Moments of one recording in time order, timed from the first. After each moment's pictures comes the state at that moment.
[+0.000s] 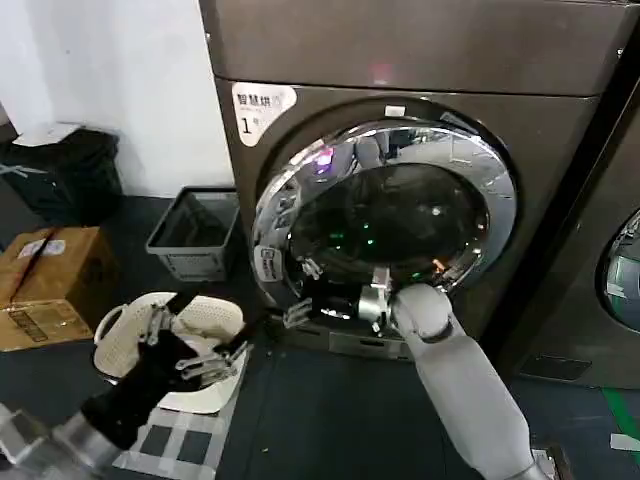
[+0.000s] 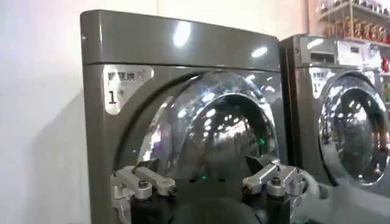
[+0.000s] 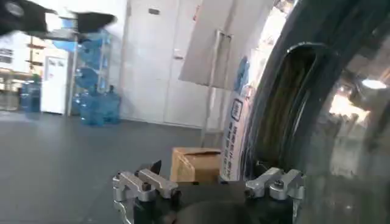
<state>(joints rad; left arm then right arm) 1.60 -1.18 -0.93 -2.57 -0.55 0.34 0.41 -0.62 1.31 0.12 1.58 0.29 -0.15 -1.05</state>
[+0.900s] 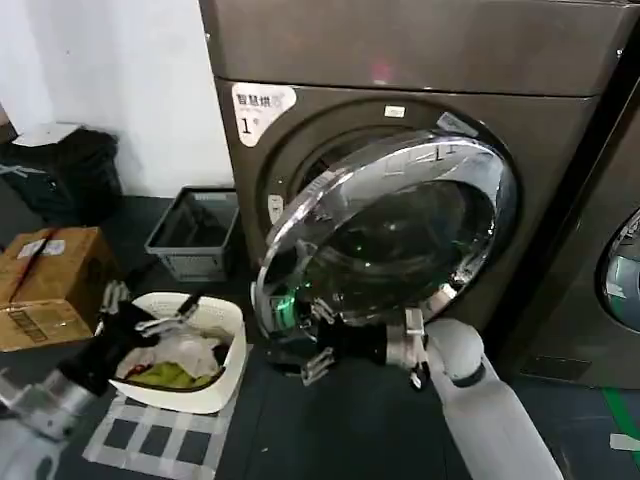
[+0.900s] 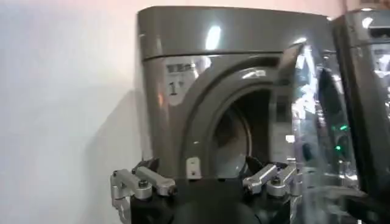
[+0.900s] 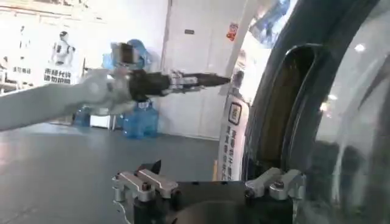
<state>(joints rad) 1.45 -1.10 -1.00 -2.22 -0.60 0.18 0.46 -0.81 1.25 0.21 1.77 0.35 -0.14 -1.18</state>
